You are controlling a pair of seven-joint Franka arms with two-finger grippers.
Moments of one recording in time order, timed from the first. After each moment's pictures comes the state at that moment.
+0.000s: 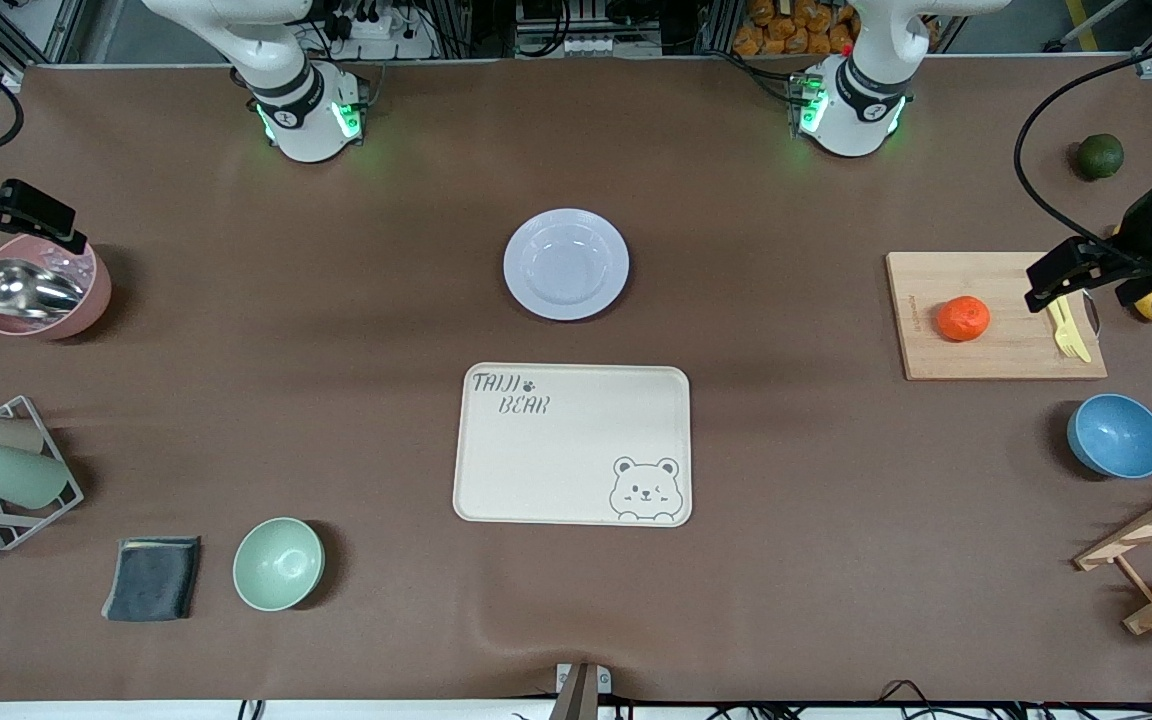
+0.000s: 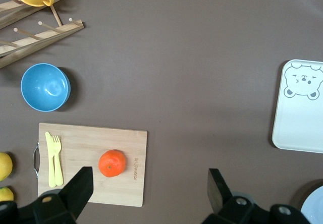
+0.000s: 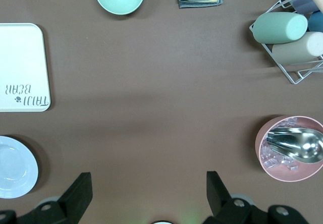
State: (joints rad) left arm -0.07 0.01 0.03 -1.60 0.02 1.69 -0.11; right arm -0.05 -0.02 0.00 -1.53 0.01 1.45 -0.01
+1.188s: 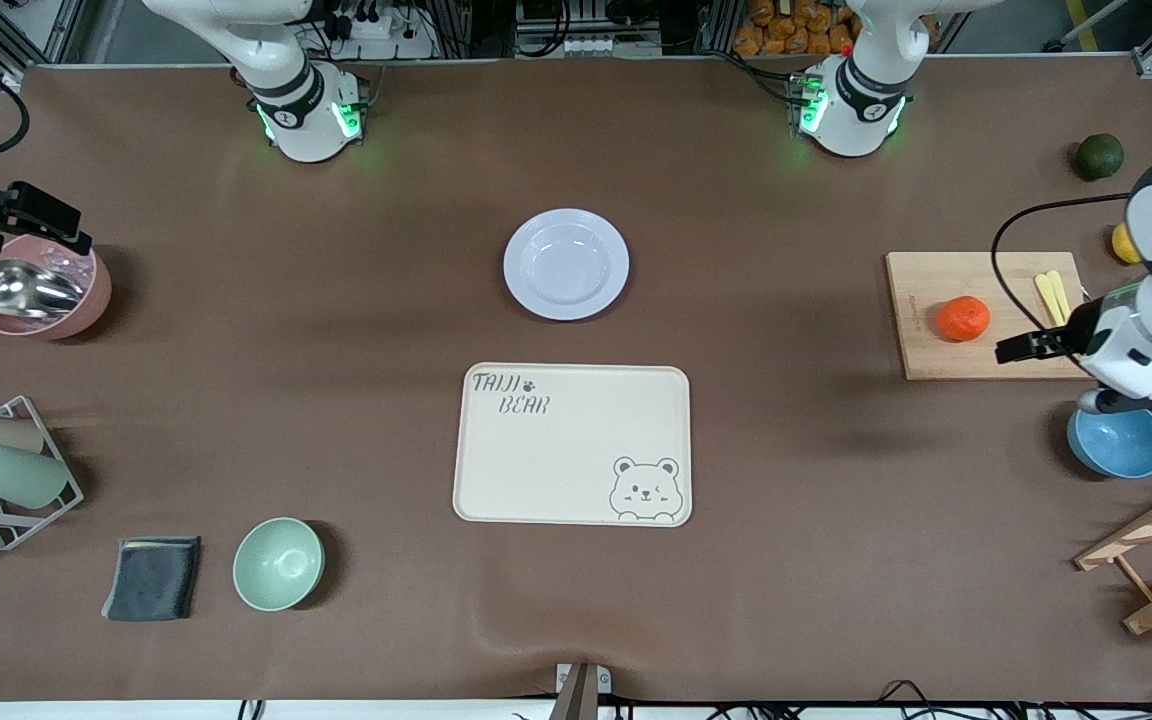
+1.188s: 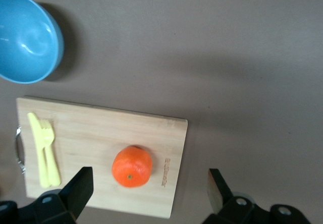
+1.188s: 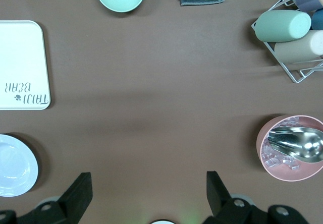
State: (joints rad) left arm 0.06 0.20 0.07 -1.90 0.02 1.96 -0.02; right arm -0.05 -0.02 0.01 -1.54 0.02 1.45 -0.01
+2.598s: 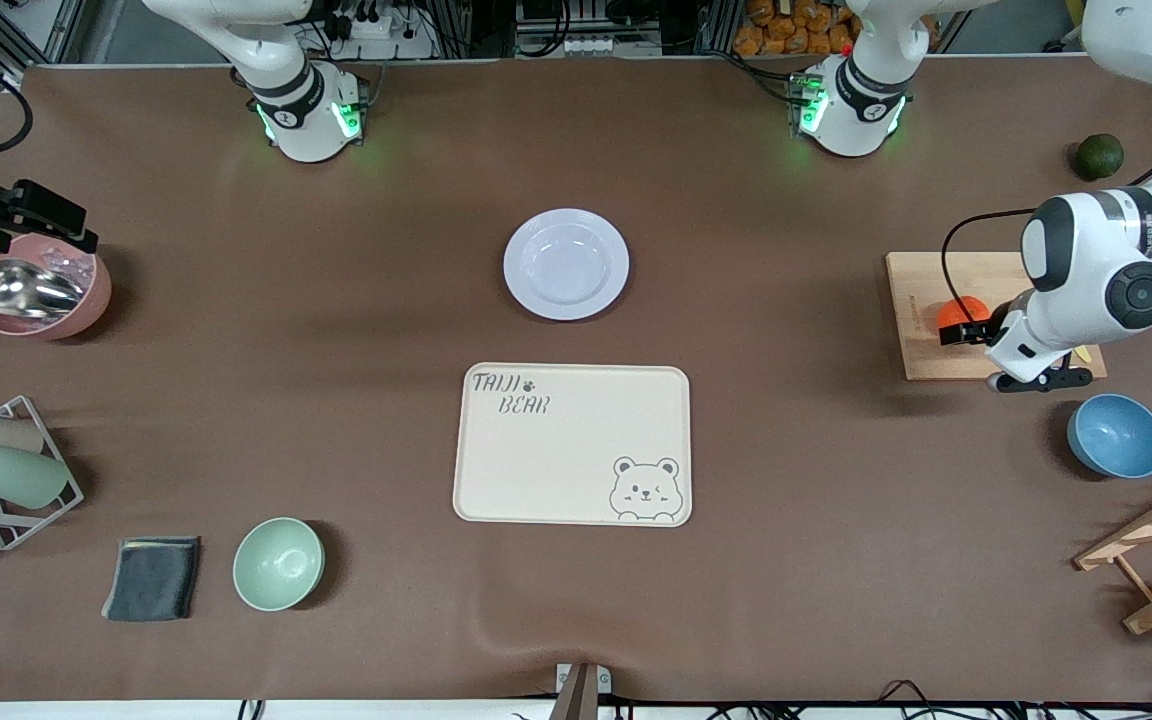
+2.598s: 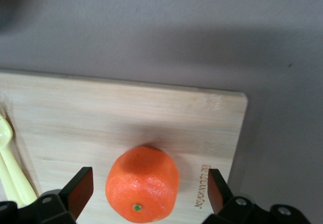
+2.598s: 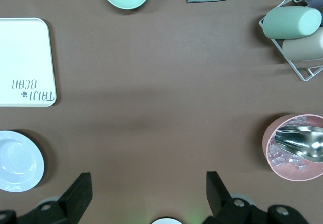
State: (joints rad) left arm 0.11 0.27 0.06 -2.21 0.14 2.24 -0.02; right arm -0.05 -0.01 0.01 -1.54 0.04 1.44 -0.01
